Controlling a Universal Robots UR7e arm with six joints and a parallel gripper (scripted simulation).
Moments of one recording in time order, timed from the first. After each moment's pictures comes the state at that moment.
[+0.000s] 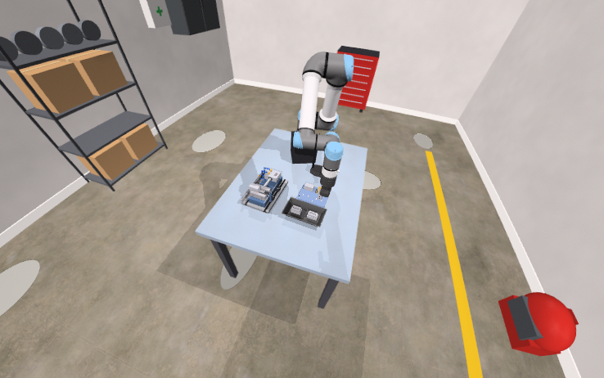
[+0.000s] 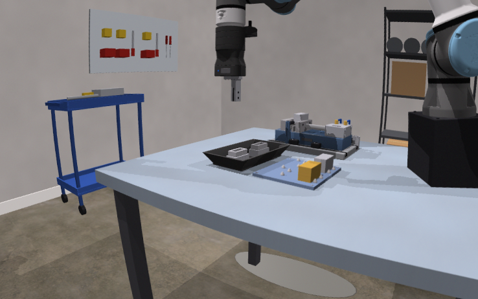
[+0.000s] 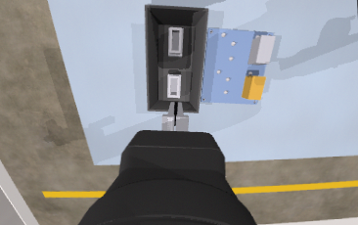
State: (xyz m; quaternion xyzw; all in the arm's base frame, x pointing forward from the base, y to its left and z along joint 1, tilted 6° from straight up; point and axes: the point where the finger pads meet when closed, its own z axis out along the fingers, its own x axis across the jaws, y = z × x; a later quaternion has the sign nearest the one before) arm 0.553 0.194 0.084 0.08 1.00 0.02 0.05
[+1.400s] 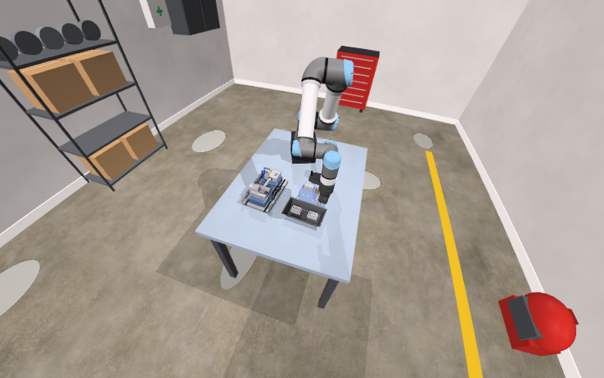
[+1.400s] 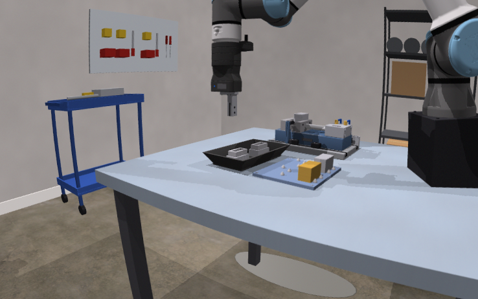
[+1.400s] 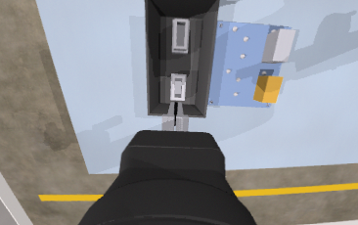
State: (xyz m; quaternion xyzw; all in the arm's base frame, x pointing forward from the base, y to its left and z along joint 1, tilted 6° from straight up) arm 0.568 0.194 0.046 0.08 1.00 0.02 0.05
